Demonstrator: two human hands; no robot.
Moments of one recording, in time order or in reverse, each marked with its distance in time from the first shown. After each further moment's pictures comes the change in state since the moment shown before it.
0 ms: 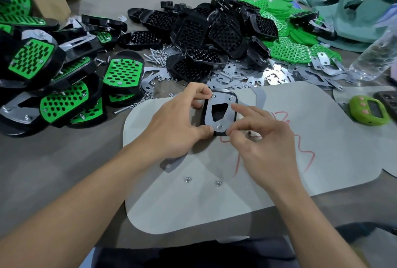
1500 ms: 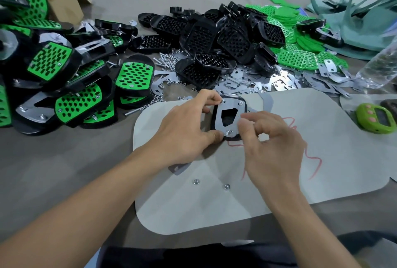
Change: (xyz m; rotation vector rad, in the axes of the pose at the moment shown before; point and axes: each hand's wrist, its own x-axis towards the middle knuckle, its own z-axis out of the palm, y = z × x) left_hand -0.003 0.001 0.001 0.078 0.005 0.029; right_hand 0.002 -0.010 0.013 -0.136 0.269 -0.037
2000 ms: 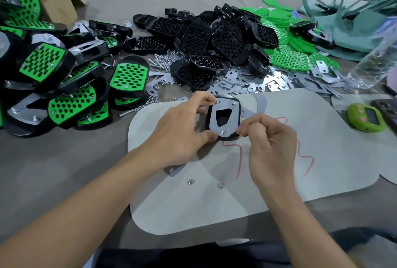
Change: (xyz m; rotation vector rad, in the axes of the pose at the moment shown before) left_hand -0.001 -0.002 0.002 -0.030 -0.009 -0.003; right_hand 0.001 0.002 -0.004 0.263 -0.080 0.103
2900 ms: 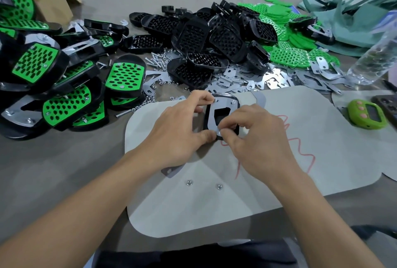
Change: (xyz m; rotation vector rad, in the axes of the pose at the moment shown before) left_hand -0.001 0.001 0.000 0.010 -0.007 -0.012; right_hand 0.020 -0.006 -0.004 -0.483 -0.344 -0.221
